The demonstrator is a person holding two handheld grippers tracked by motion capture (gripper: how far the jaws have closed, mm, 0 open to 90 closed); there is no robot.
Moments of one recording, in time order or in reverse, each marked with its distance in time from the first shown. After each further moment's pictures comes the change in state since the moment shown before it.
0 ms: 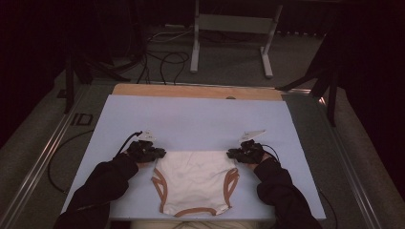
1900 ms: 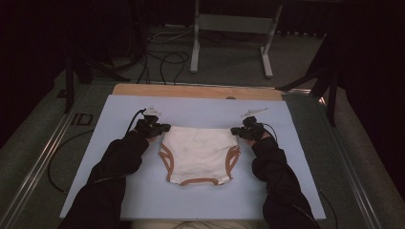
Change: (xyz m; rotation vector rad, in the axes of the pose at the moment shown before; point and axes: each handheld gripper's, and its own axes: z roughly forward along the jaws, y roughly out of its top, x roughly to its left) left arm 0.051 0.056 0.019 -0.110 0.105 -0.083; right arm -0.065 0.039 0.011 -0.035 -0.115 0.120
